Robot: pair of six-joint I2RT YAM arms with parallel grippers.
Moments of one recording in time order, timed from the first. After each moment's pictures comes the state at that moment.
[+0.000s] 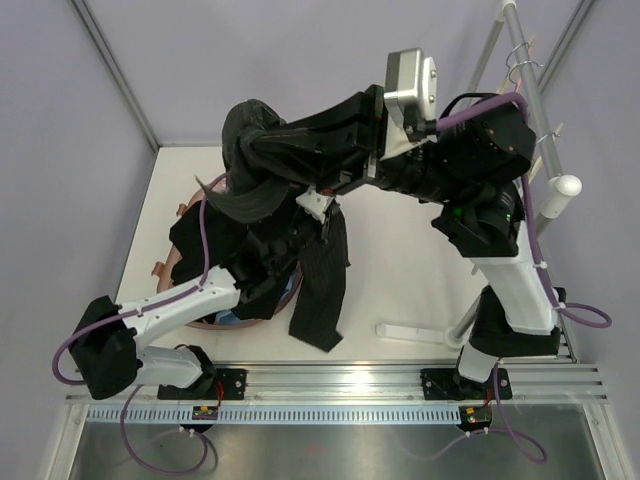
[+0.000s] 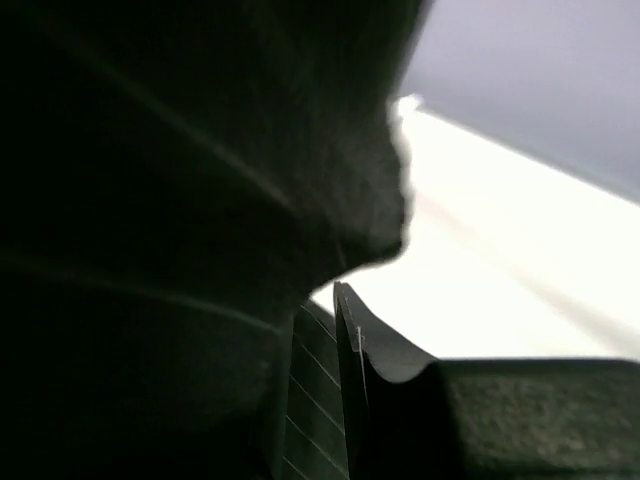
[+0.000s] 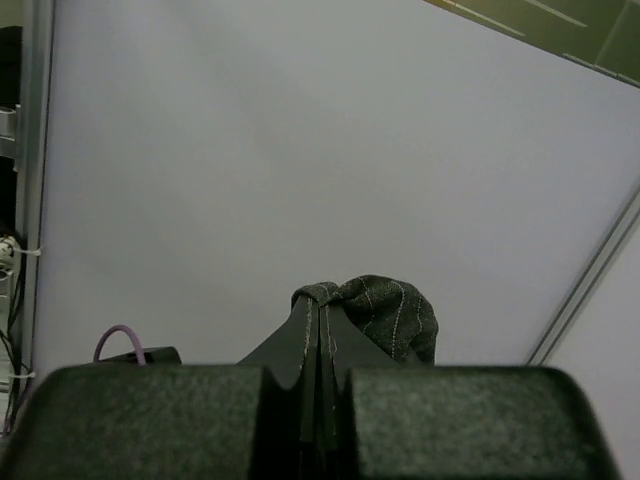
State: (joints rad) left arm -0.91 1.26 0.84 0.45 -0.19 0.08; right arm 1.15 1.76 2.69 -0.39 -0.40 -0.15
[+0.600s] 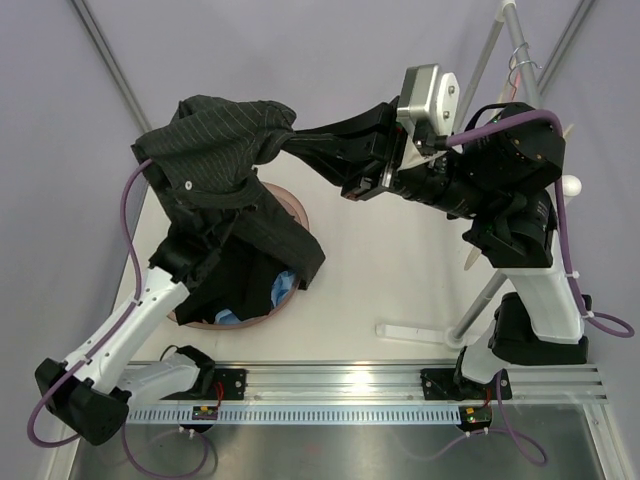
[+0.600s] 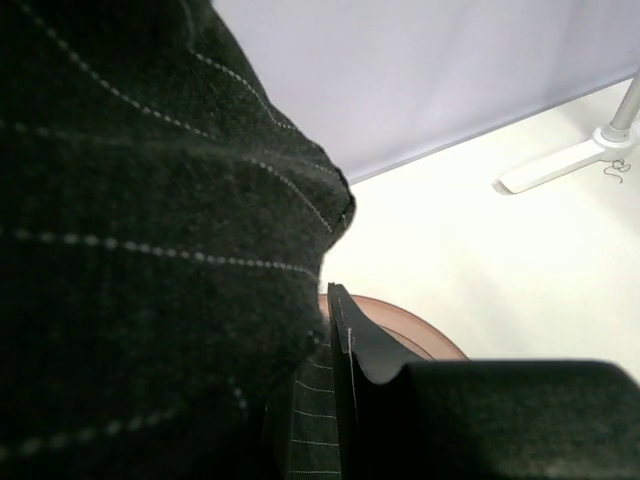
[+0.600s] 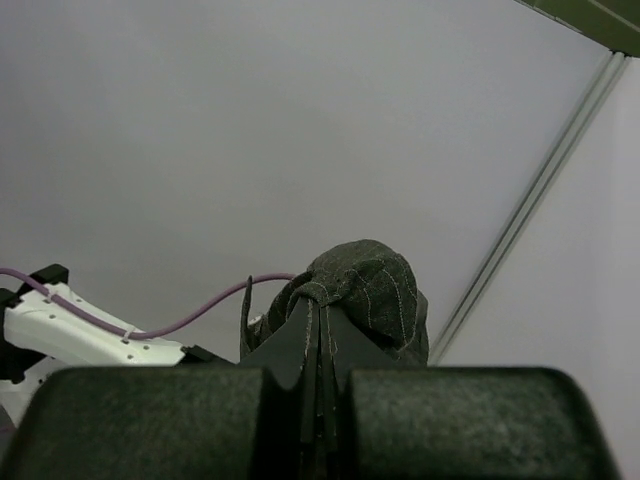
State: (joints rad) left arm -0.53 1.04 1.03 -0.01 -0.23 0.19; right arm 1.18 1.61 2.56 -0.52 -0.25 -0.27
